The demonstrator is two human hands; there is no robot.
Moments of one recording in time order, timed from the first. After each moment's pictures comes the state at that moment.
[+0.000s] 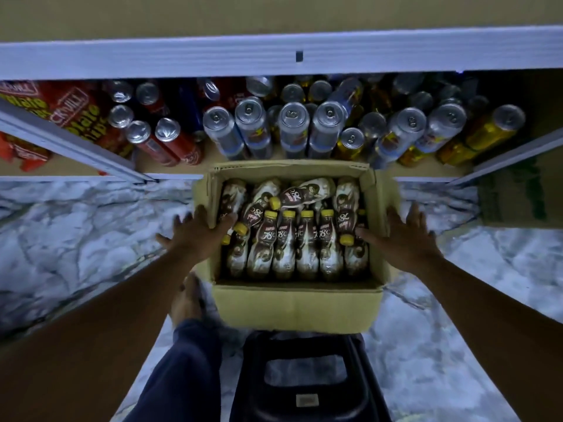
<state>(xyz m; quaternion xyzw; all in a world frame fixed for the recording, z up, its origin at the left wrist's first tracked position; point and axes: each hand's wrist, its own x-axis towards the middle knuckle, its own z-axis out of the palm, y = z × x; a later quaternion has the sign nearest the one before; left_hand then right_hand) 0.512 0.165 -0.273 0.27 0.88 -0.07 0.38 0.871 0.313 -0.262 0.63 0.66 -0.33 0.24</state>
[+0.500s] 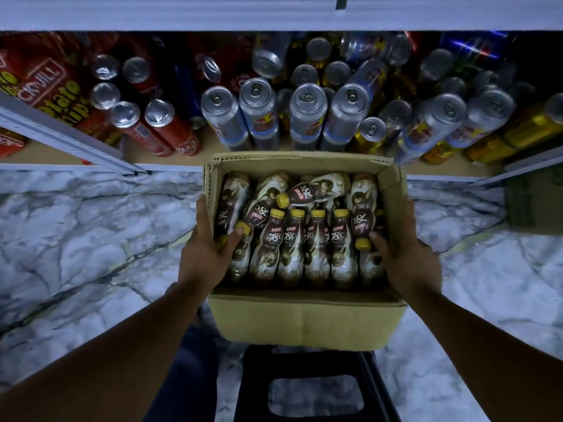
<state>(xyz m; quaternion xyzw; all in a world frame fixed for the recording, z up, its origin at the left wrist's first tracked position) 0.534 0.126 -0.329 0.35 0.87 0.16 0.29 0.862 0.274 -0.315 0.66 0.70 -0.28 0.02</state>
